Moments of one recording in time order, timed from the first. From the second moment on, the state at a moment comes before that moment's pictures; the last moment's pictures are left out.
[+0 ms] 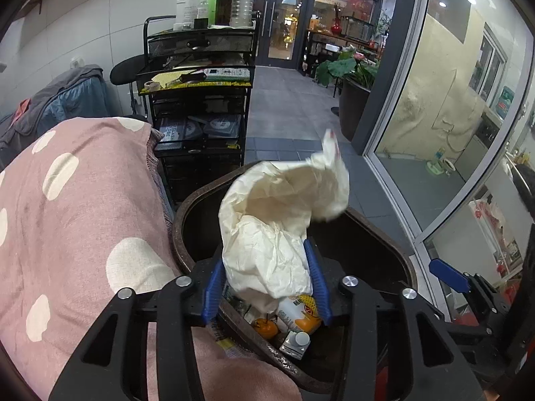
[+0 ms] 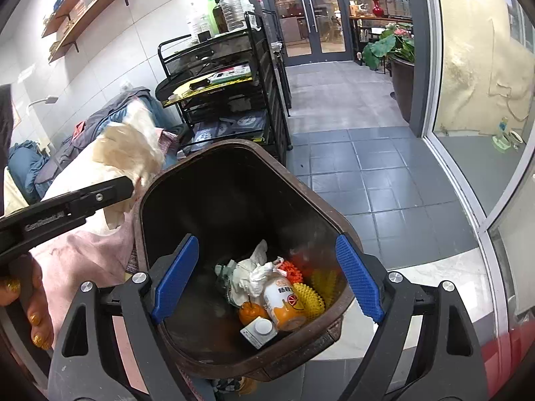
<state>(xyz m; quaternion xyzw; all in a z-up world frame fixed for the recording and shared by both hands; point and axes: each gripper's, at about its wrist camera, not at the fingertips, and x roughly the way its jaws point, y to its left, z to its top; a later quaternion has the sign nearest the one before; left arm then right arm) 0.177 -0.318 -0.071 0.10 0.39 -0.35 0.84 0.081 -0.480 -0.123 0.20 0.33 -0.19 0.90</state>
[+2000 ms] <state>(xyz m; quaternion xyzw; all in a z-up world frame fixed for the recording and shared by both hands) 0.073 -0.048 -0.001 -0.03 0.20 -0.07 0.98 0.076 -0.292 -0.042 0.06 0.18 -0.03 0.98</state>
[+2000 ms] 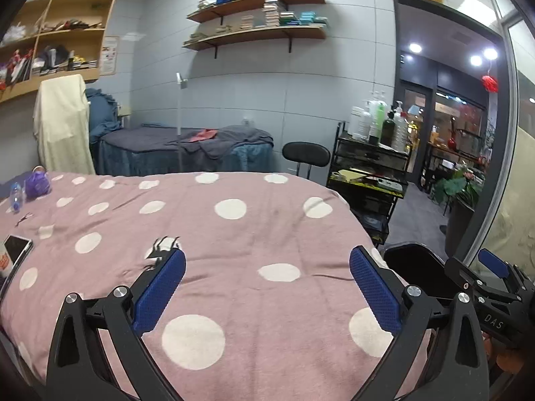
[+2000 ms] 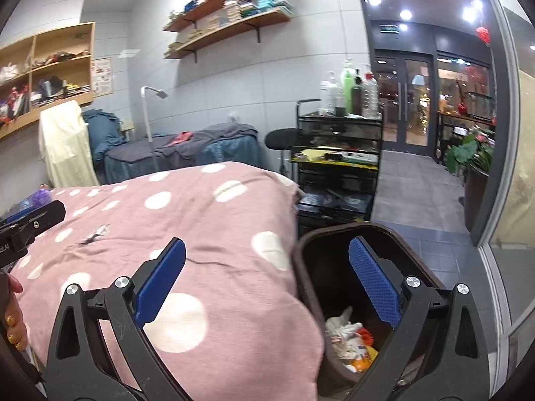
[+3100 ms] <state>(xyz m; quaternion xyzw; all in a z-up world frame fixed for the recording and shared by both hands) 0.006 0.004 -0.011 -0.05 0.15 0.01 0.99 0.036 -0.228 -0.036 0.06 0.16 0.04 0.98</state>
